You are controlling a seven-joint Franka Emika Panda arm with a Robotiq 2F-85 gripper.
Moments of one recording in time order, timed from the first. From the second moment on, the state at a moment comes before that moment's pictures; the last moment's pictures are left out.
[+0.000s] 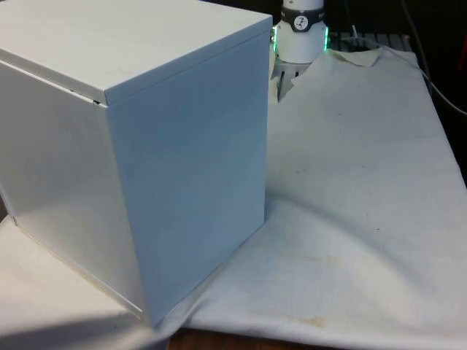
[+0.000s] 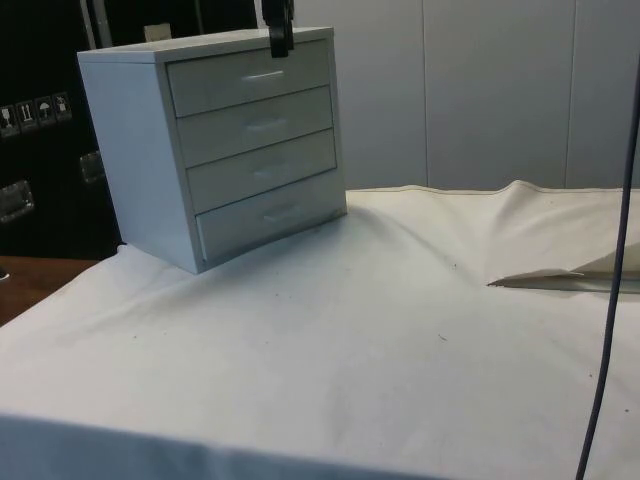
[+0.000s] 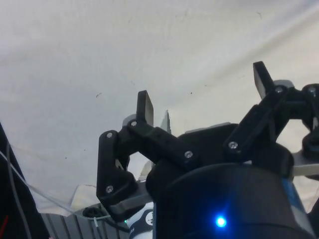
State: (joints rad) arm 0.43 -0.04 -0.52 -2.00 -0.05 2.01 -0.36
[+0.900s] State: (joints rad) arm 0.43 -0.04 -0.52 -2.00 -0.05 2.01 -0.55
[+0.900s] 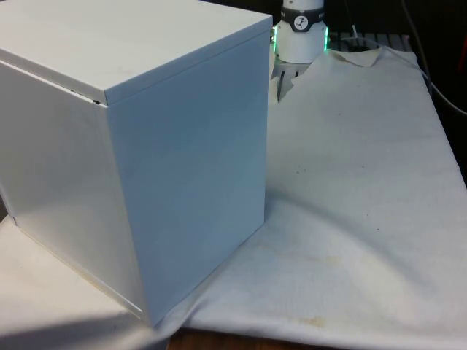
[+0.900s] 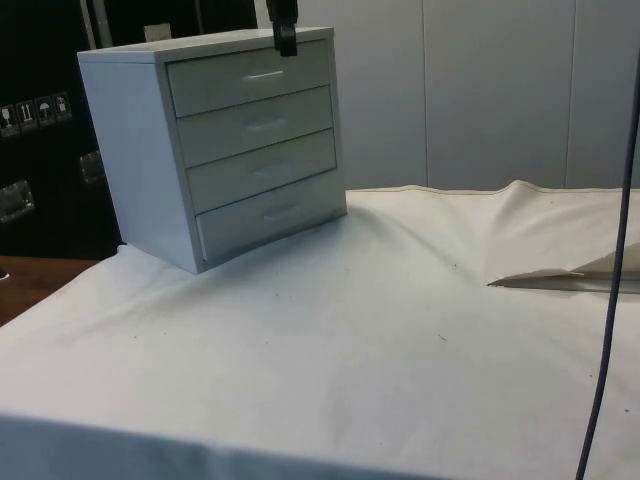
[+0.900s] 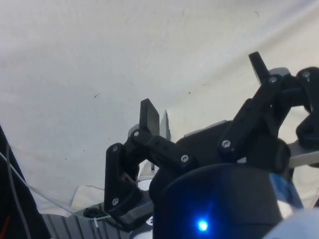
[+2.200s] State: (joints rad) arm 0.43 -0.04 -0.53 -2.00 -0.05 2.01 -0.88
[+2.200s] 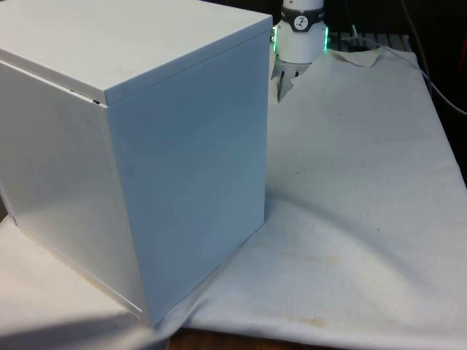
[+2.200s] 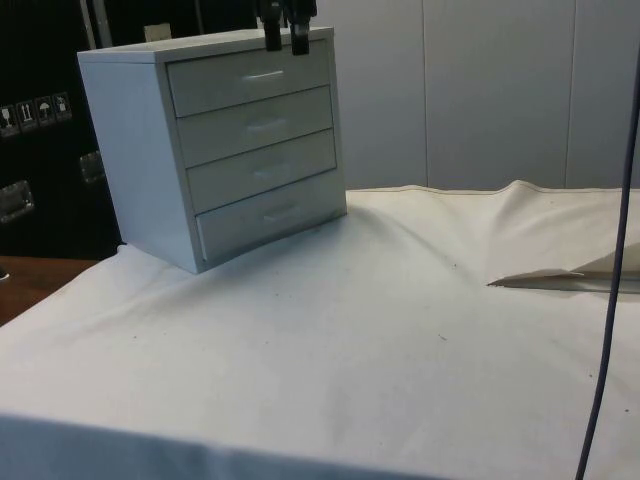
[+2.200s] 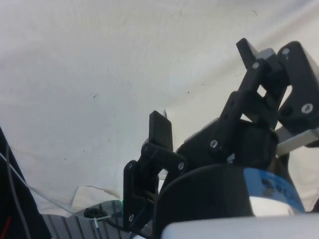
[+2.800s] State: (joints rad) arm 0.43 -0.04 -0.53 -2.00 -0.05 2.01 -1.00
